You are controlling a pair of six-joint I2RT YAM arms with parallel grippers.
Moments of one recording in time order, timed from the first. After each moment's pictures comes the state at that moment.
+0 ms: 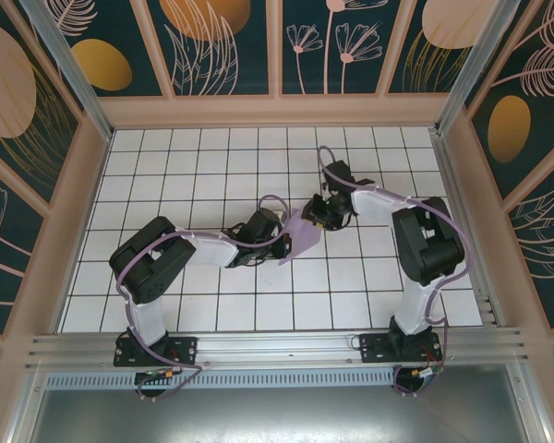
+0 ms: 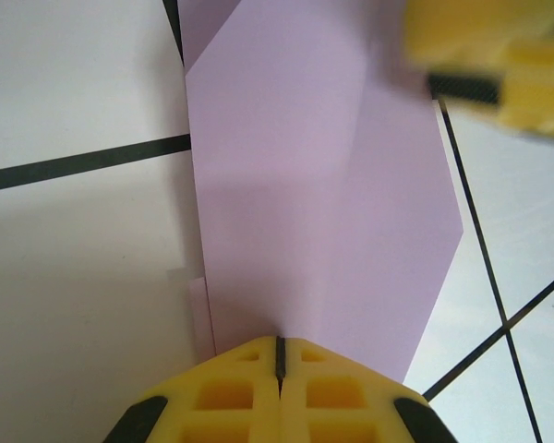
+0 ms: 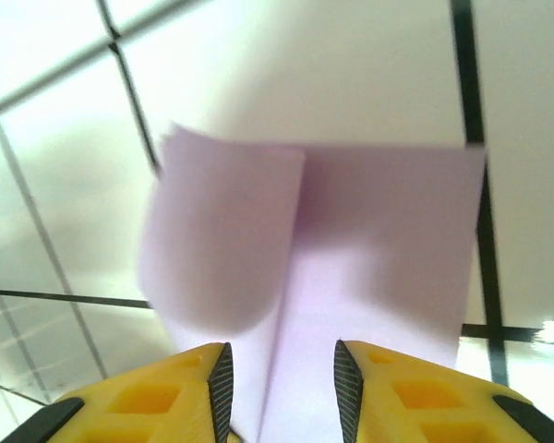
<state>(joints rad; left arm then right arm) -0.81 1.87 0.86 0.21 0.16 -0.69 0.42 1.82 1.15 -0.46 -0.37 0.70</state>
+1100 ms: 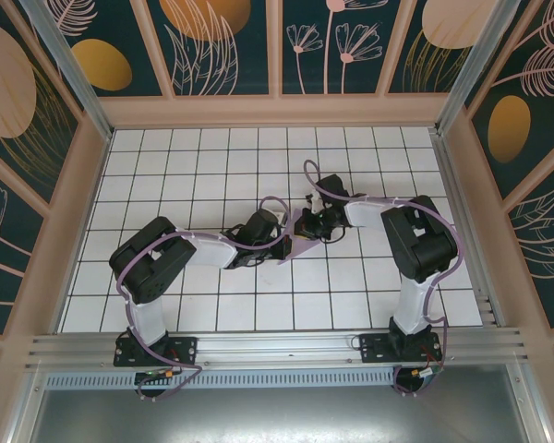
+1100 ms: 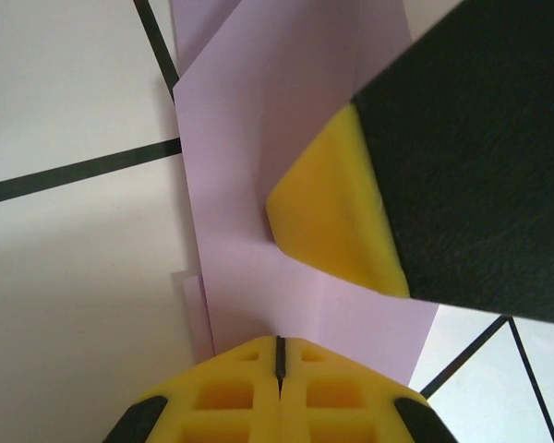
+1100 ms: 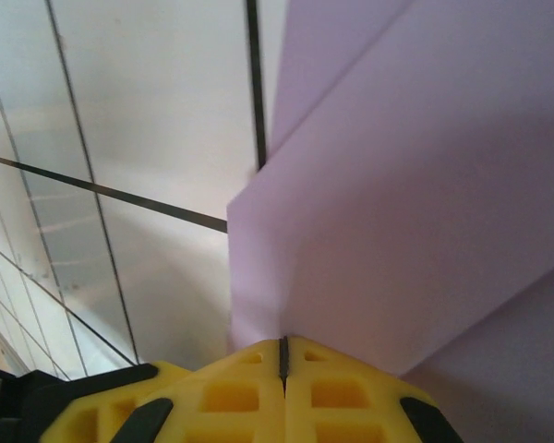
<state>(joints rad) -0.81 1.87 0.83 0.25 0.17 -0.63 0.47 1.88 1.02 -0.26 -0.57 0.62</state>
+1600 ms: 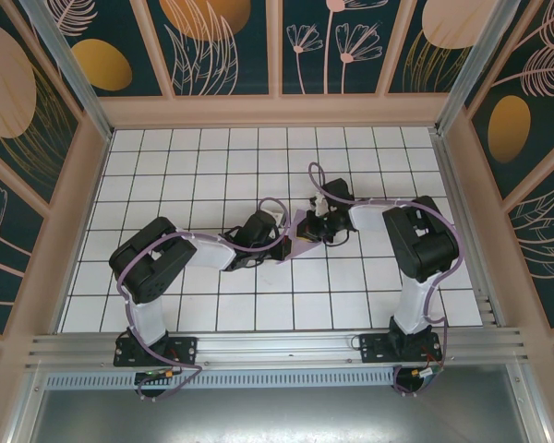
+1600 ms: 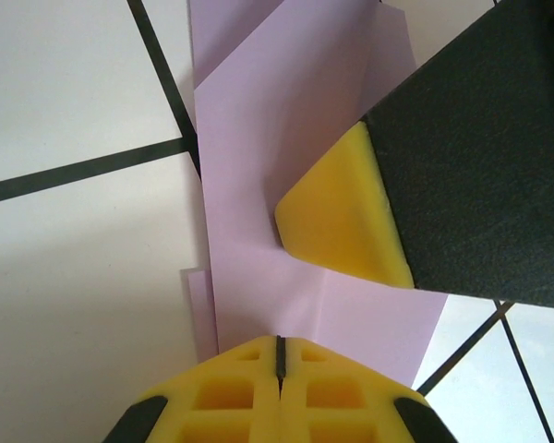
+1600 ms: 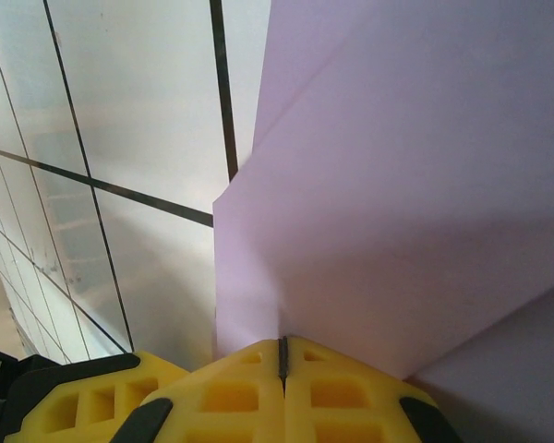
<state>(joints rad) -0.80 1.87 0.80 0.31 0.18 -0.63 0.43 1.88 0.95 -0.17 -0.63 0.62</state>
